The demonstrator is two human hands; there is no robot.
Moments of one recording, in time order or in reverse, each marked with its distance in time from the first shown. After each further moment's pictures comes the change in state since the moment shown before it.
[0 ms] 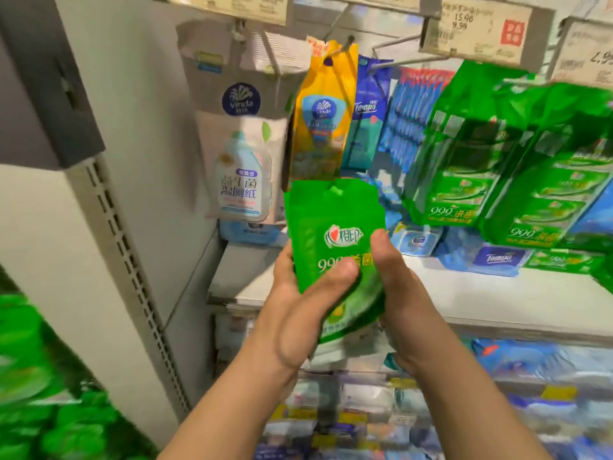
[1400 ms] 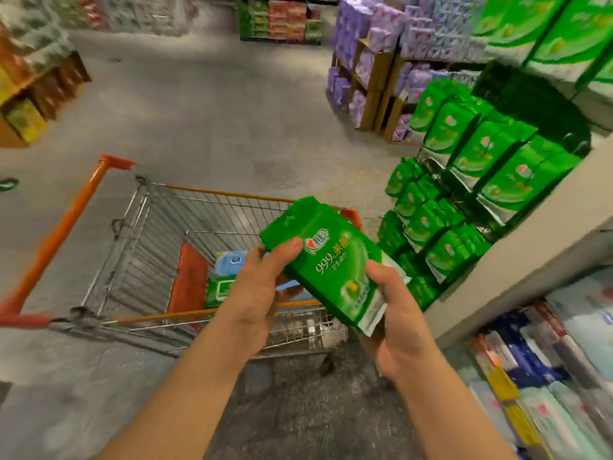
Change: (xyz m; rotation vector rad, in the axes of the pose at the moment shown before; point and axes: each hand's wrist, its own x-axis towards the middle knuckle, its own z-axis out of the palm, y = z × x) left_hand -0.510 -0.048 -0.074 -0.164 1.434 0.319; right_hand -0.324 0.126 0.204 0.171 -0.931 0.818
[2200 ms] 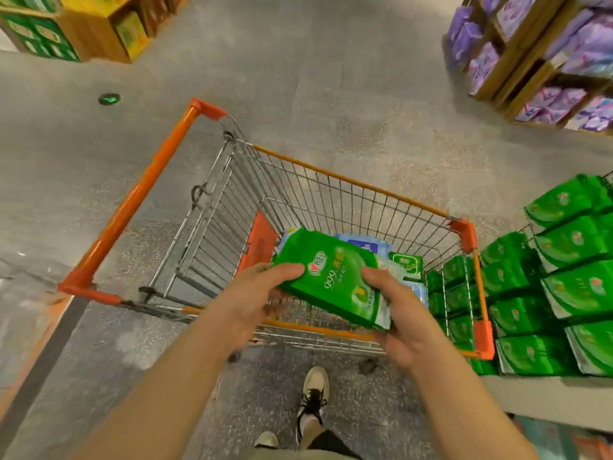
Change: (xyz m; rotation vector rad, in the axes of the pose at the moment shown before) left_hand 0.118 0.002 -0.171 0.095 0.243 -0.301; right_hand 0.189 0.088 0.078 -0.263 -0.070 0.437
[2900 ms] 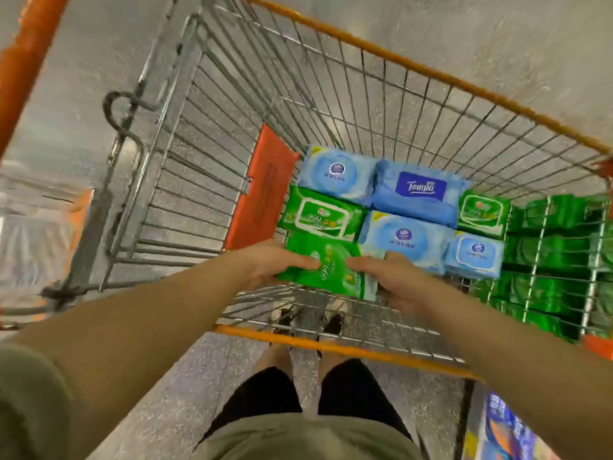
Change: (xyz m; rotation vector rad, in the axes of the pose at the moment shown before) left_hand 0.231 -0.101 -0.043 0.346 -0.103 -0.572; right_hand 0.246 0.091 -0.062 -0.506 -0.099 0.439
